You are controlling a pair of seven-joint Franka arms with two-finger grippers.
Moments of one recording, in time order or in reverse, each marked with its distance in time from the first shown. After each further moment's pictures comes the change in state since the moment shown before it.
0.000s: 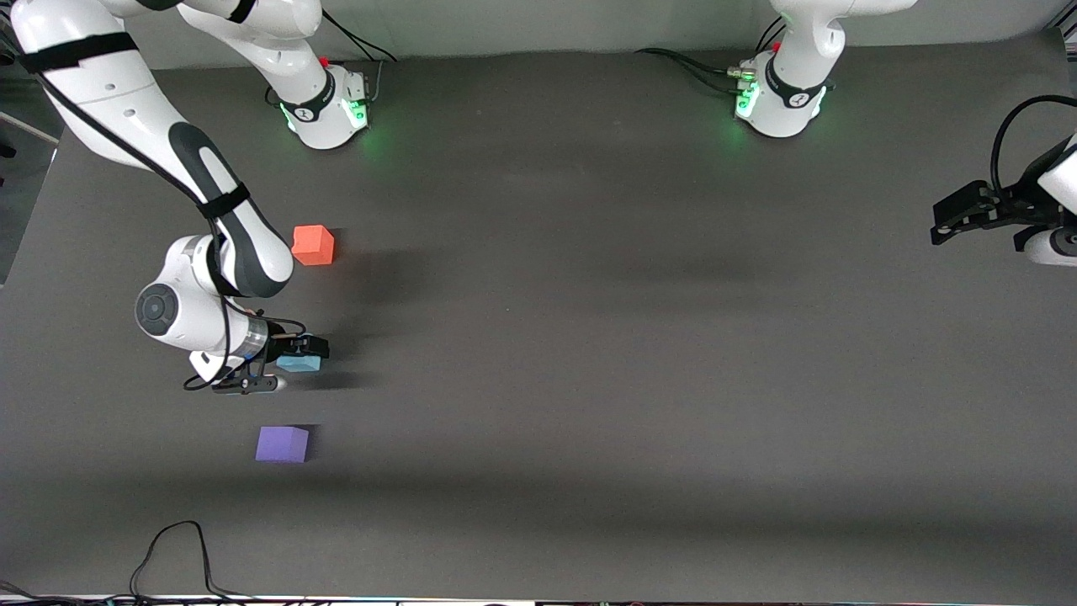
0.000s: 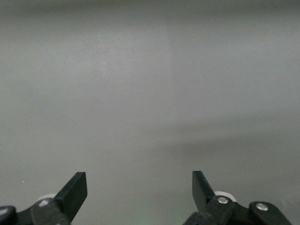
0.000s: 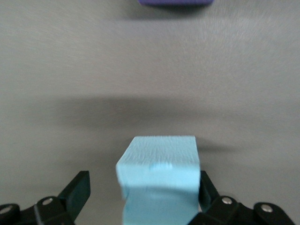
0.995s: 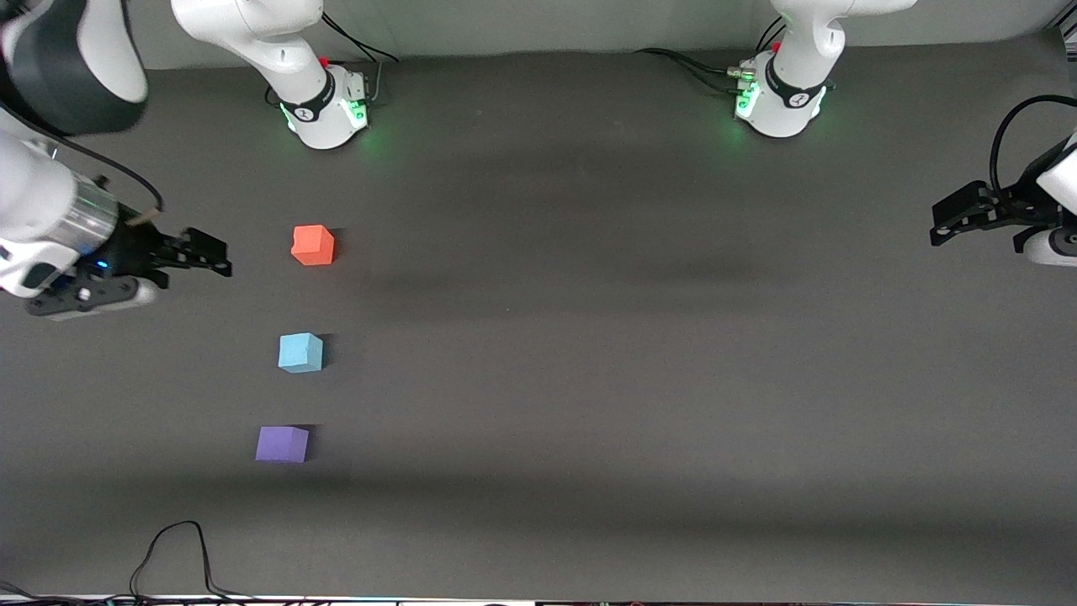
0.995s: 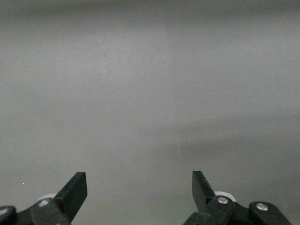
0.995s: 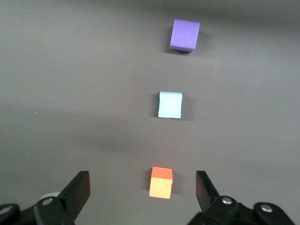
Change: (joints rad) left arm 0.000 0.000 -0.001 0.001 0.000 0.004 0.001; right arm 0.359 -0.430 -0.336 0.354 -0.004 -0.739 -0.057
